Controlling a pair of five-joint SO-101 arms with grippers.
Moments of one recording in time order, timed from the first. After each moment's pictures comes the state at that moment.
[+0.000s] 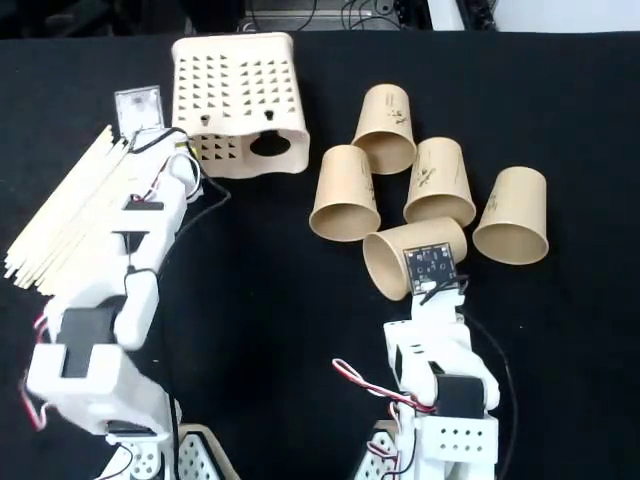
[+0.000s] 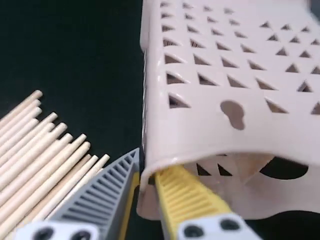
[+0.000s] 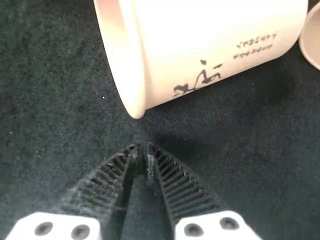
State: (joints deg) left arm -6.7 3.9 36.6 -2.2 7.5; right arm 3.3 -103.1 96.8 72.4 10.6
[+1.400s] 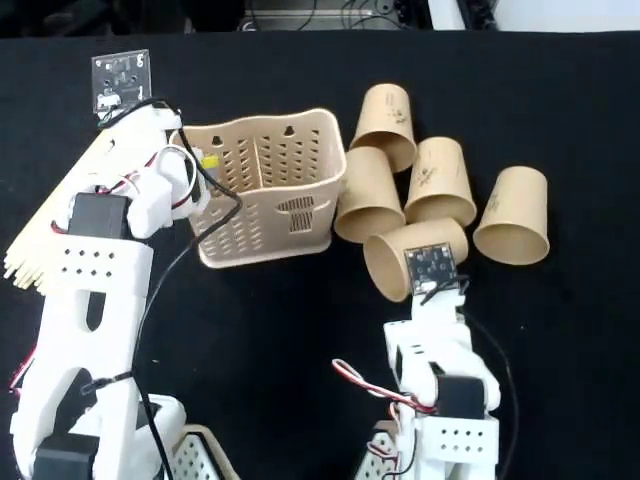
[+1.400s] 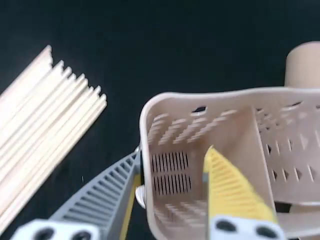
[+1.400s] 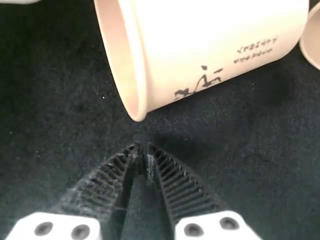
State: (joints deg) left arm -0.4 -30.6 20.6 63.2 10.9; right arm 3.3 -103.1 96.8 72.4 10.6
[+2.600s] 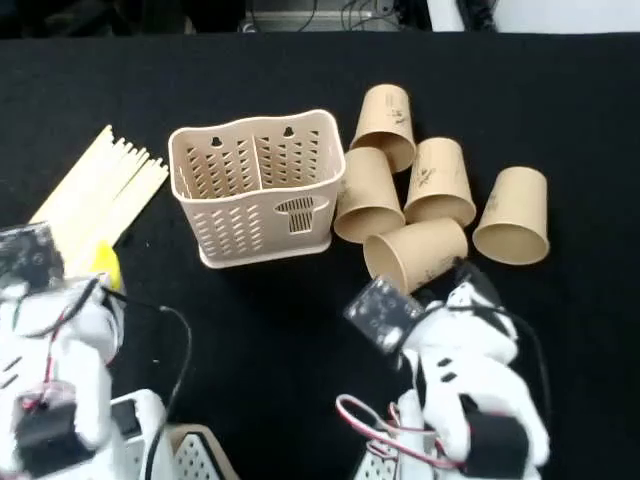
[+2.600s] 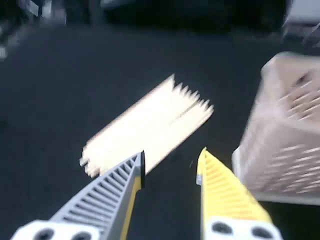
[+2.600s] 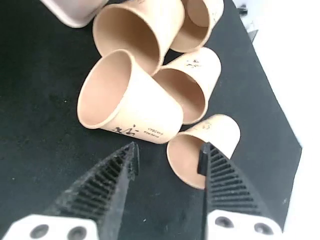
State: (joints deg) left arm -25.3 -83.7 46.6 77.3 -6.8; right arm 3.5 -96.0 61.7 83.5 53.4
